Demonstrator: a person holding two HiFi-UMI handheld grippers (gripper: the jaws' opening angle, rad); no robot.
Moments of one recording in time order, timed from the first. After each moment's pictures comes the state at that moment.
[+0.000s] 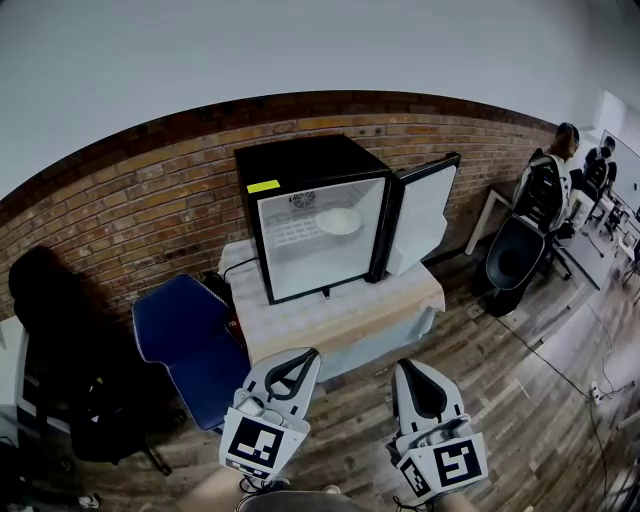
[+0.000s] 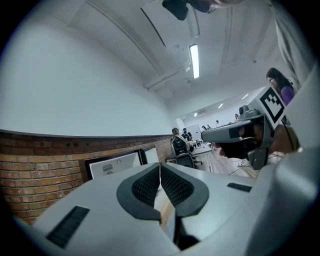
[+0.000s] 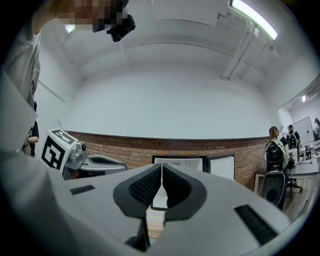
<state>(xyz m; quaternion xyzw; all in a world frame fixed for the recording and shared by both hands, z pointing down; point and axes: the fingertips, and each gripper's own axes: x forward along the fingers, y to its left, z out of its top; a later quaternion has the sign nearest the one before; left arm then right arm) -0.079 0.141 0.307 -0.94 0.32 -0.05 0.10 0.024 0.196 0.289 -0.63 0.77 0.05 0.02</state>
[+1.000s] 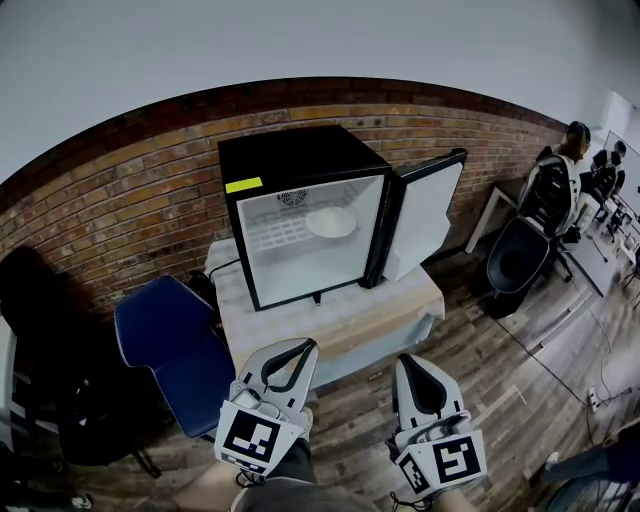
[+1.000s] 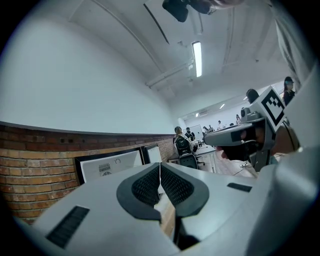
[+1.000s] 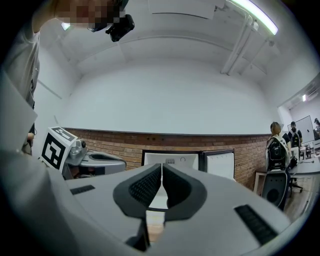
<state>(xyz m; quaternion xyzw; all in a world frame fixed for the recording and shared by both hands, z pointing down) -0.035 0.067 0.323 -0.94 0.32 -0.05 0.12 0.071 0.124 0.313 -0.64 0.77 0.04 0.01</state>
